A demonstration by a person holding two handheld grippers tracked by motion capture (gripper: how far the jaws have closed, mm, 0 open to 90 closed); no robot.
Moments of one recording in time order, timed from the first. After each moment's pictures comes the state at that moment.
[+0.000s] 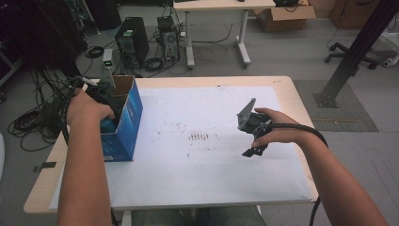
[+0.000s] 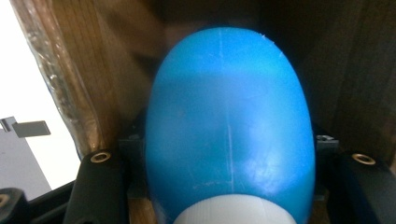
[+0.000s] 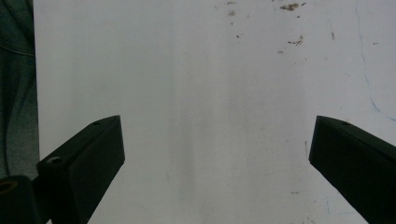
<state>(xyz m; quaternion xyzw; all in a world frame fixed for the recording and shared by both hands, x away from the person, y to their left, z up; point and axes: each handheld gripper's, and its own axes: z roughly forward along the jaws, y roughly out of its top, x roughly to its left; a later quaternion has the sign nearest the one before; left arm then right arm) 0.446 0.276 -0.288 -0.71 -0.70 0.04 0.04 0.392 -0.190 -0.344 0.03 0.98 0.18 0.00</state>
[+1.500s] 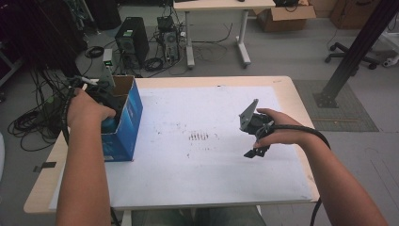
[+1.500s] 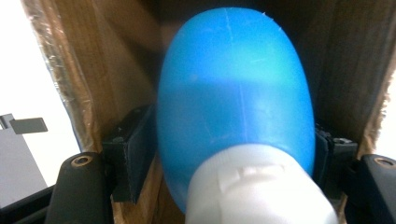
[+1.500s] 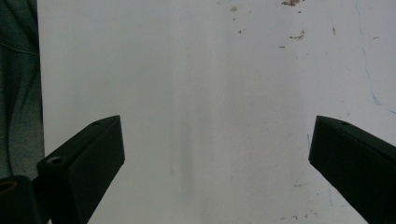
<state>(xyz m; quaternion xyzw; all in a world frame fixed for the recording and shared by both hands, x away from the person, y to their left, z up) 0.441 0.271 -0.279 -0.71 -0.70 0.03 0.03 0.387 -0.195 -0.342 0.03 0.98 0.18 0.01</state>
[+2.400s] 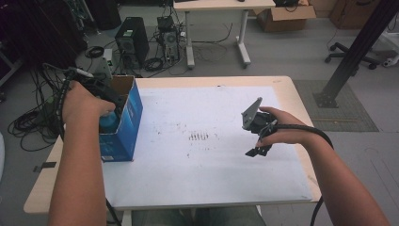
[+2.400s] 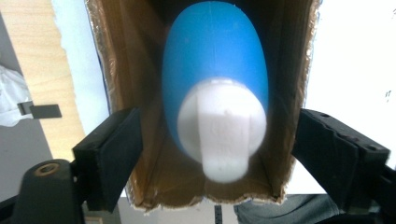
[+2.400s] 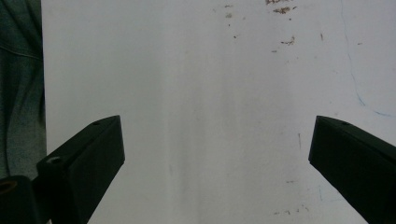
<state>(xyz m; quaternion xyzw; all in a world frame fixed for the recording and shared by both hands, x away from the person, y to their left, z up) 0.427 0.260 -0.242 -0.70 -0.71 0.01 0.02 0.384 -0.200 -0.334 0.03 0.98 0.19 0.02</state>
